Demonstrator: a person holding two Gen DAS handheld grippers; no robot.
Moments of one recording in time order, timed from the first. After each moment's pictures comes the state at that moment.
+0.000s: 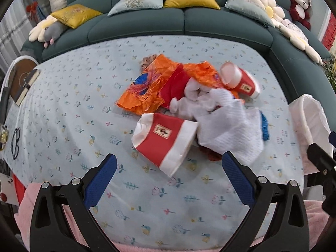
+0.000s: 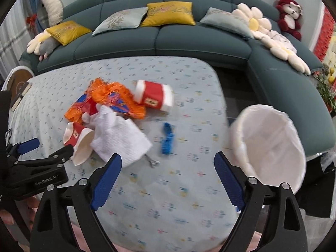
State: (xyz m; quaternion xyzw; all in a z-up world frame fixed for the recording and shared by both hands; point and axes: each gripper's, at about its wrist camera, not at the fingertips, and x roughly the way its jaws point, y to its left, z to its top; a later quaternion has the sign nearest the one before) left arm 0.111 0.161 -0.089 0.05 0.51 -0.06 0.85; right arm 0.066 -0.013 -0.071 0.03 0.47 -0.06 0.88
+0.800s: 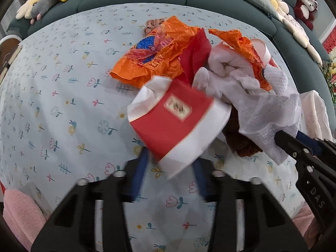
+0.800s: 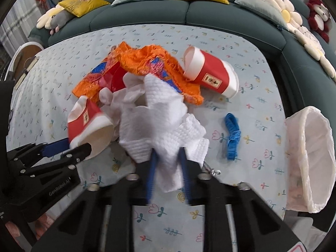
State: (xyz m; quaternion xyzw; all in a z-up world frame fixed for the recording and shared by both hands) left arm 0.139 0.197 -0.151 0.00 0.57 -0.09 0.81; right arm 0.125 0.055 -0.141 0.02 0.54 0.00 0.84
